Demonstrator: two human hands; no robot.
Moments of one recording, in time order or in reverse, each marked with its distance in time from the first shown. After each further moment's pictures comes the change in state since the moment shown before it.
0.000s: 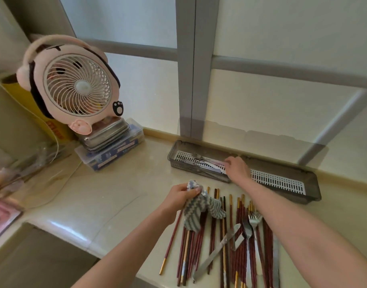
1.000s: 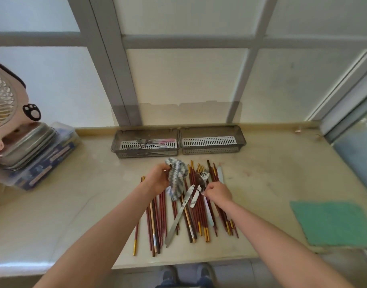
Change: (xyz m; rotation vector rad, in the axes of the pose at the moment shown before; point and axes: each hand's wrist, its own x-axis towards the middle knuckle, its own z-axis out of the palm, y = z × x) left_hand 0.033 -0.021 0.069 -0.232 -0.245 -0.248; right_hand -0.179 0.103 0.033 0.259 -0.119 0.450
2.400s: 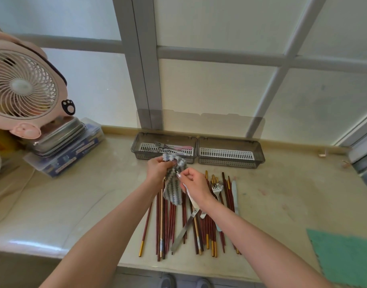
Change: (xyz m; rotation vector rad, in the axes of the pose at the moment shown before) left_hand -0.020 0.031 -0.014 0.143 0.389 0.431; right_hand -0.053 -0.122 -0.005 0.667 -0.148 -0.449
